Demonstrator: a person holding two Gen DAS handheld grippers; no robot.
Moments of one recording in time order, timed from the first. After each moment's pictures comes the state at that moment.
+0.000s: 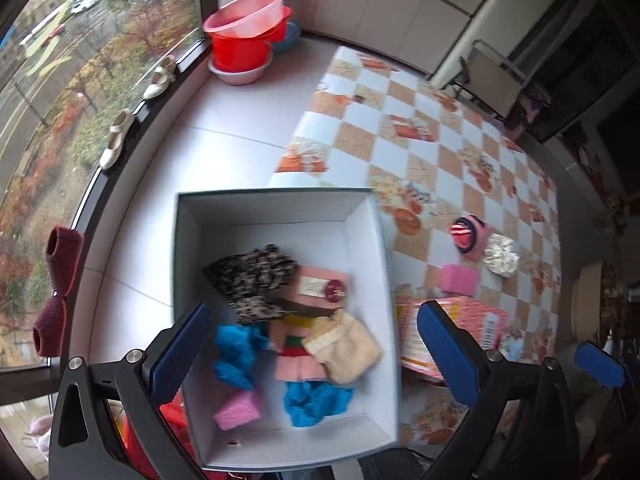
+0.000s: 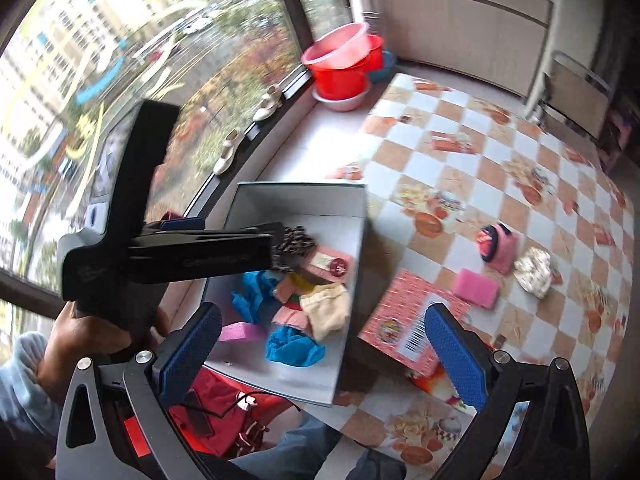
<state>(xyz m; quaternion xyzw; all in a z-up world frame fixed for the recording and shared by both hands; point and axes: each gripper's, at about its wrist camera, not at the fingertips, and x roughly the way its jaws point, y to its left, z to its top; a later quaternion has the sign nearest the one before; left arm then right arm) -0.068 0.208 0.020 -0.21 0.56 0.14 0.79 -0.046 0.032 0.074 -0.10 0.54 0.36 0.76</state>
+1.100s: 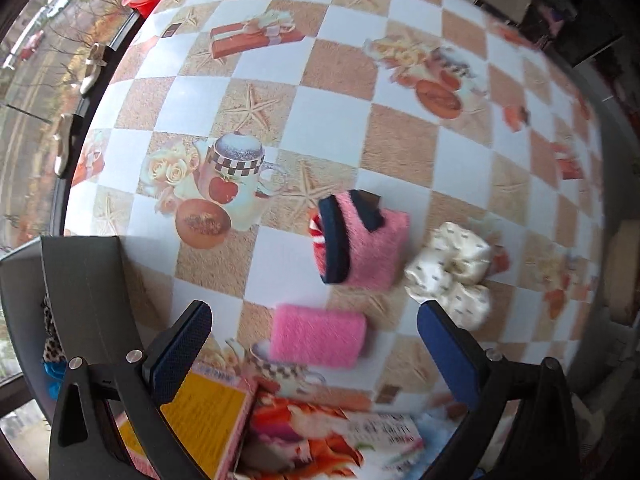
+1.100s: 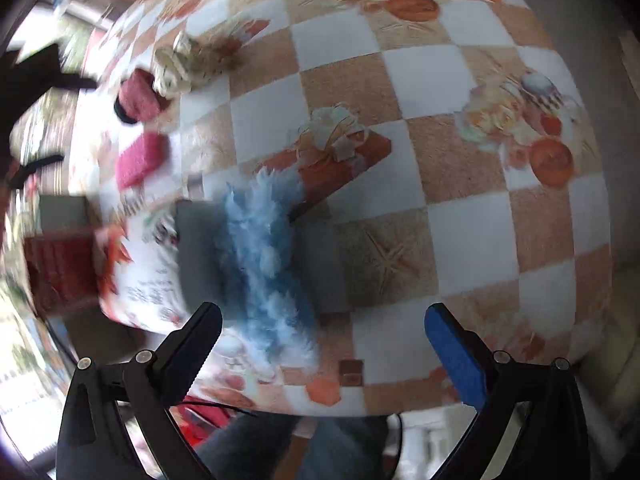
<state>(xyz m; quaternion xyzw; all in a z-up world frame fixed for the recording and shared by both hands) 0.166 -0.001 -0.108 -0.14 0.69 0.15 0.70 0.029 -0.281 -0.143 0.08 0.72 0.10 0.68</state>
